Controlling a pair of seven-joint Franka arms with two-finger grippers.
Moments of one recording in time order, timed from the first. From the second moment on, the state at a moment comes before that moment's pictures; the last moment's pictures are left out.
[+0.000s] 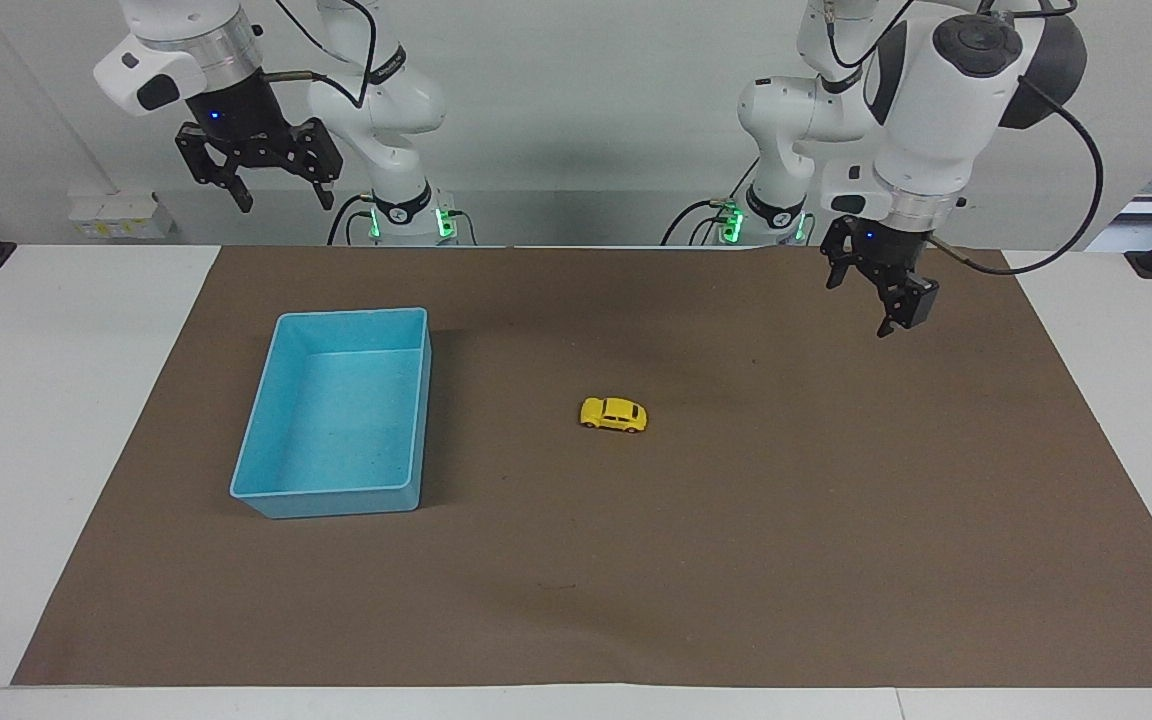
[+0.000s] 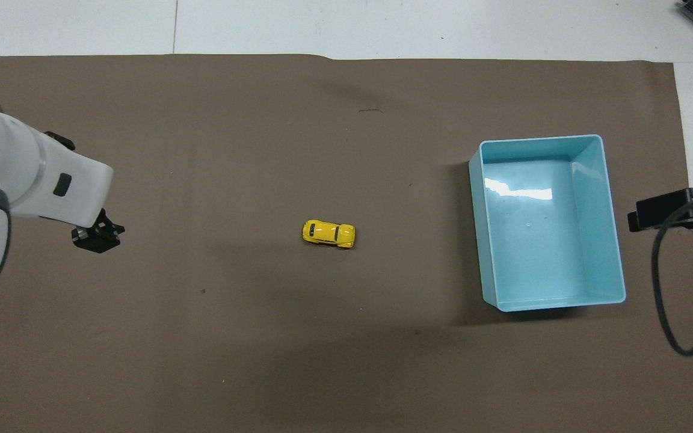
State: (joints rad) left arm -0.23 -0.02 -0.07 -1.72 0.09 1.72 0.91; right arm -0.02 -0.03 0.07 -1.42 0.03 1.36 0.06
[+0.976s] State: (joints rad) left arm -0.60 0.28 -0.08 -1.75 0.22 1.91 0.67; right arm -0.02 -0.03 0.07 -1.42 0.03 1.36 0.06
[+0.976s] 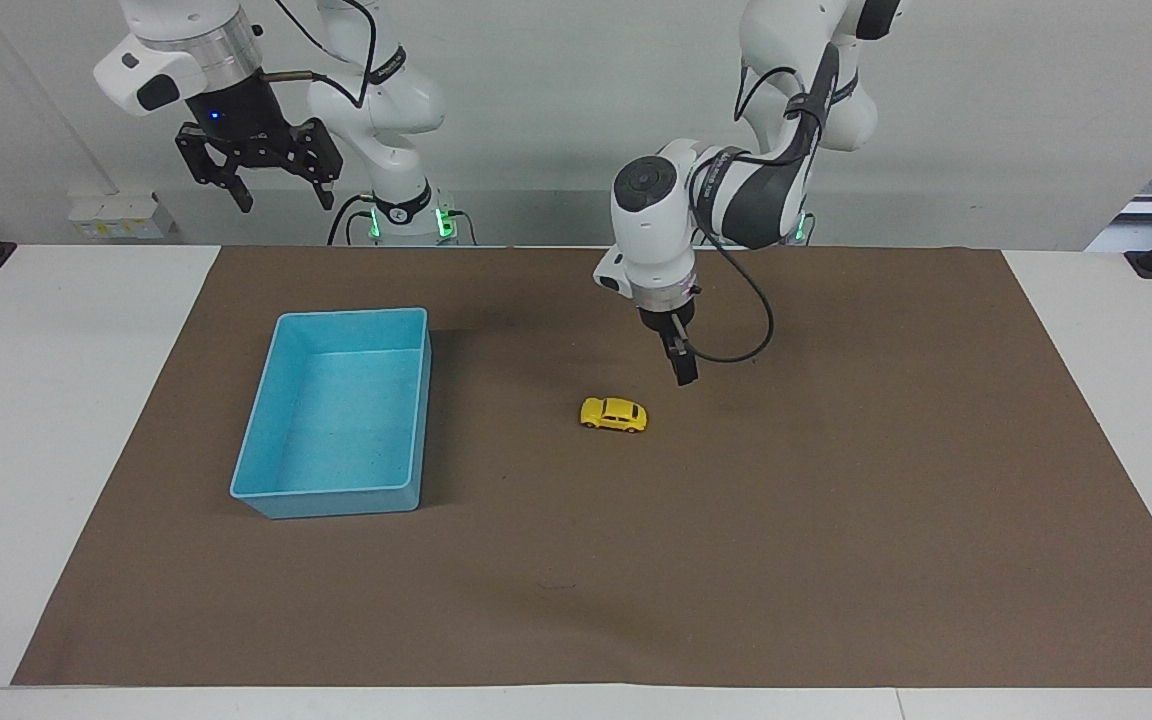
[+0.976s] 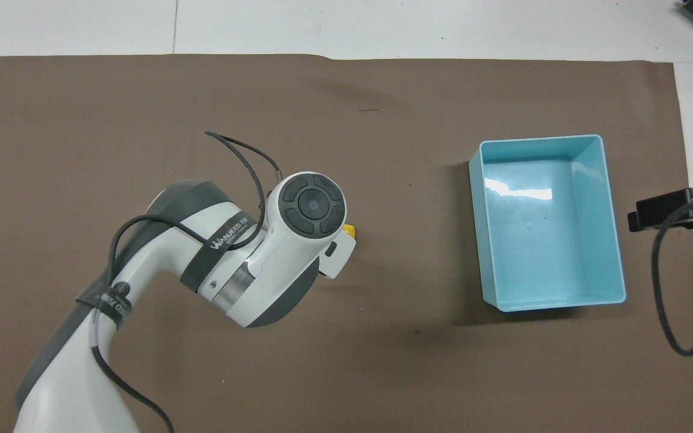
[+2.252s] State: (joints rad) left arm -0.70 0.46 -0.06 -1.76 0.31 2.21 0.53; right arm -0.02 -0.03 0.07 -1.42 0.03 1.36 0.06
